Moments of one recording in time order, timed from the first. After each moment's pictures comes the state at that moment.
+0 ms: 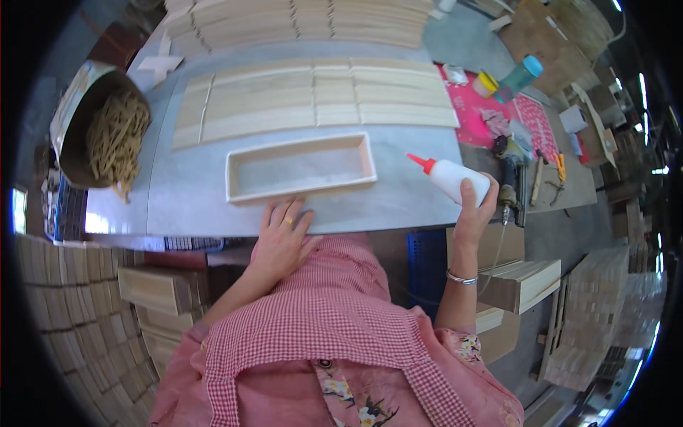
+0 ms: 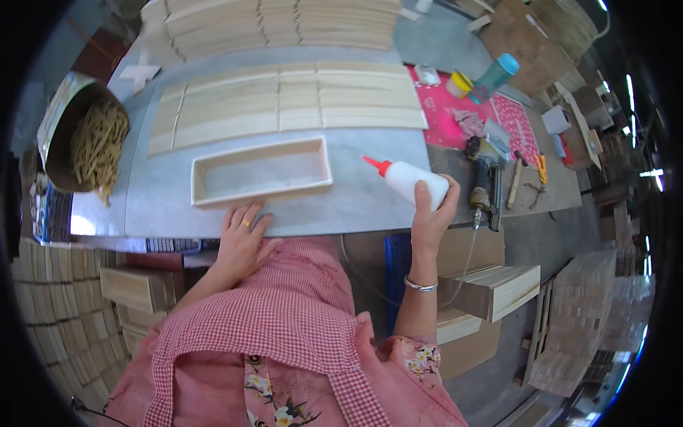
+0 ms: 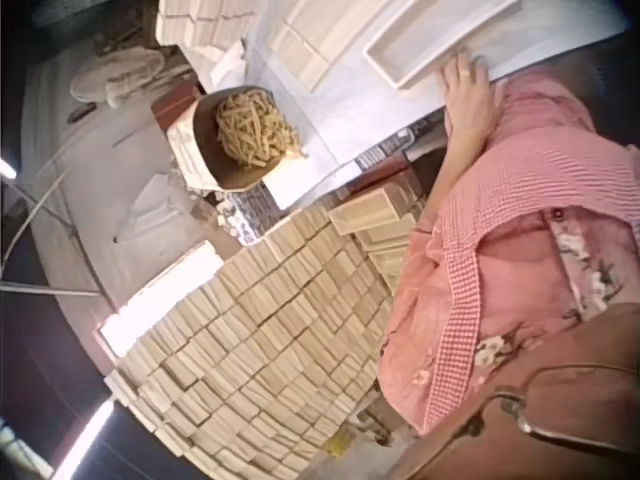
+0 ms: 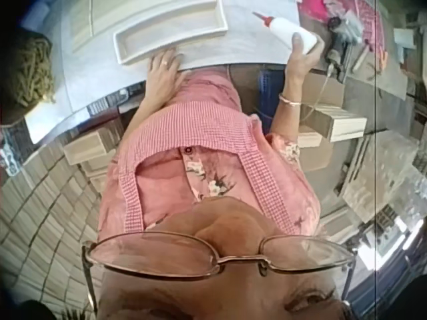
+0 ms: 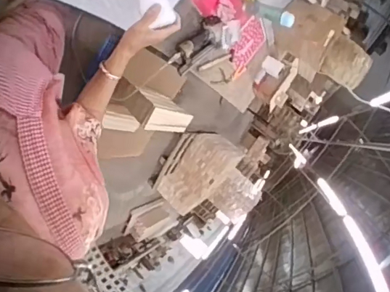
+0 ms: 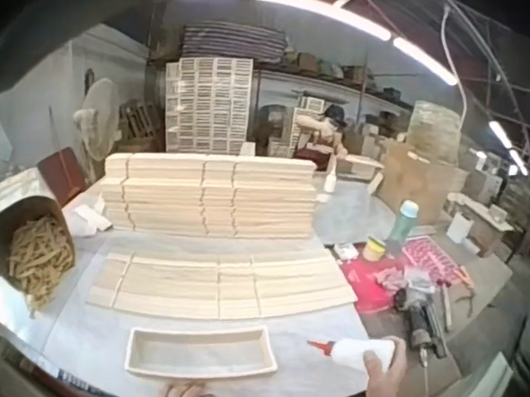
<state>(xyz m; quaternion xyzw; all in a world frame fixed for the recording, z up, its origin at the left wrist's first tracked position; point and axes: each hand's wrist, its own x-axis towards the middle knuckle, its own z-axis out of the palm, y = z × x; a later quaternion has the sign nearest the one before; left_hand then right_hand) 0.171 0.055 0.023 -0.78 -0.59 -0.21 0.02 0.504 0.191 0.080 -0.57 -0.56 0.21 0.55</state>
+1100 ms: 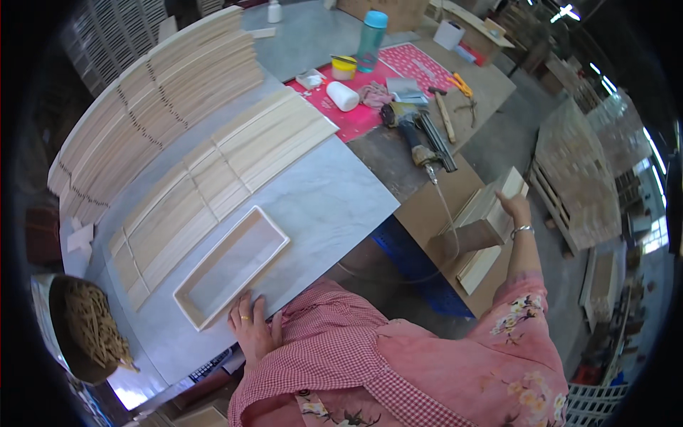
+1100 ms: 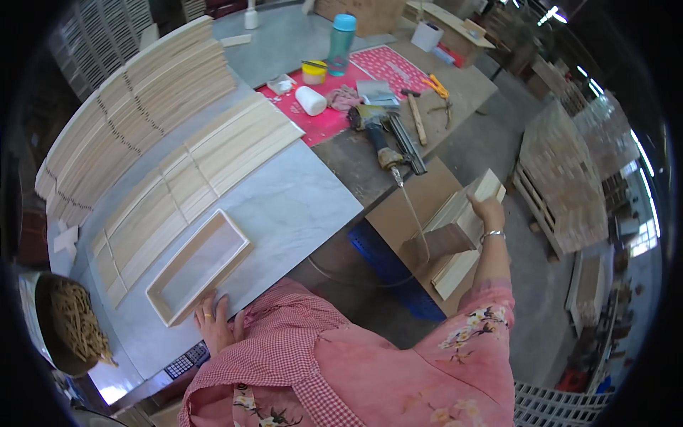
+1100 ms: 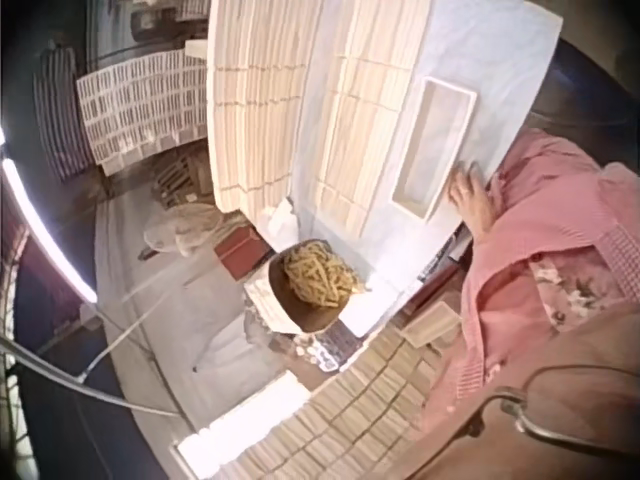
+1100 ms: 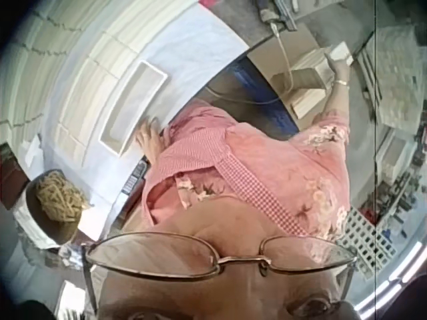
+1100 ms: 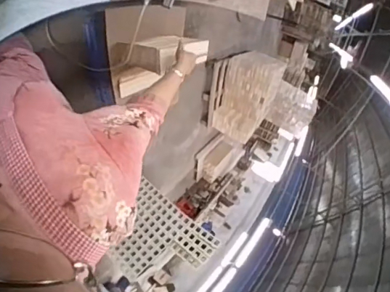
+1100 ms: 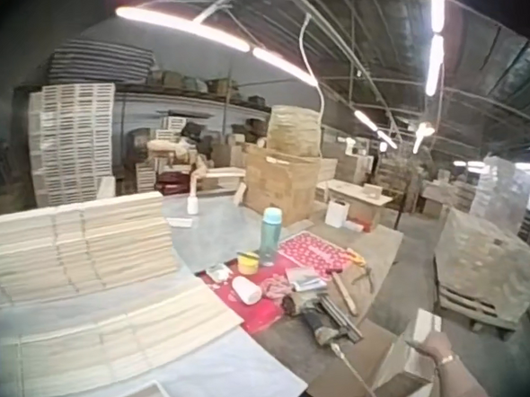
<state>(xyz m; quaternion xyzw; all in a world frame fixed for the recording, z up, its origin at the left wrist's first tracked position) 0.164 0.054 0.025 -0.77 -0.60 -0.18 -0.07 0.841 0.075 0.089 -0.97 -0.23 -0.01 0.04</state>
